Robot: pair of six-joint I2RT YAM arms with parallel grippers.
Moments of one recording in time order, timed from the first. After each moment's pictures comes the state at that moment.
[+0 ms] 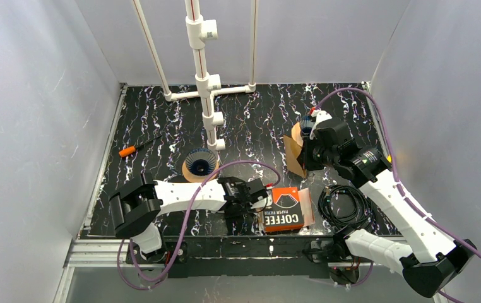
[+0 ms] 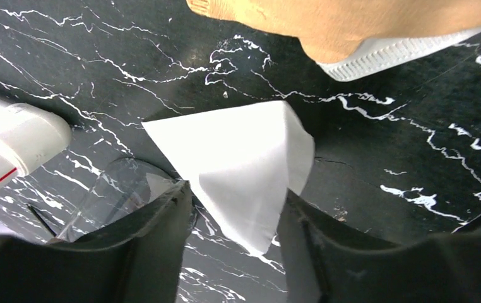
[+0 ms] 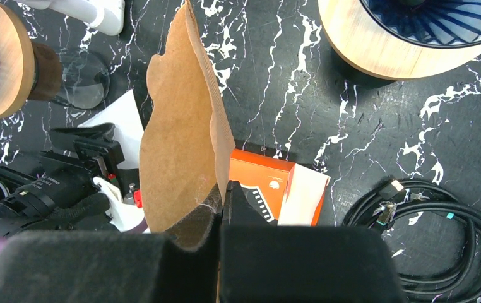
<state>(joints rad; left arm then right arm) -1.20 1.62 0.99 -0.70 -0.37 0.27 0.60 1.00 1.12 -0.87 0.01 0.41</state>
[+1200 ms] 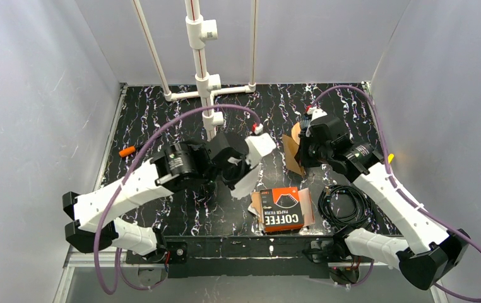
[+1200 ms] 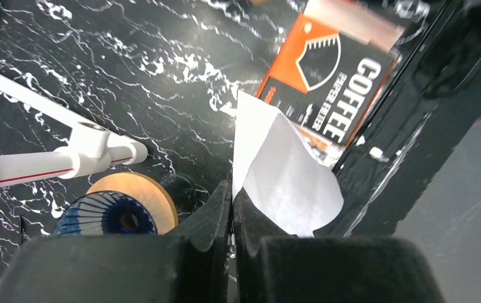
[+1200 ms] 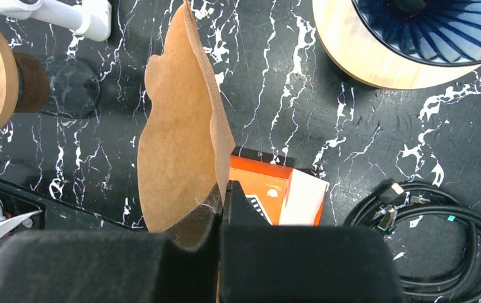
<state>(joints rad) -1.20 1.32 1.55 -1.03 -0.23 0.02 0.60 1.06 1.14 -0.86 0.03 0.42</state>
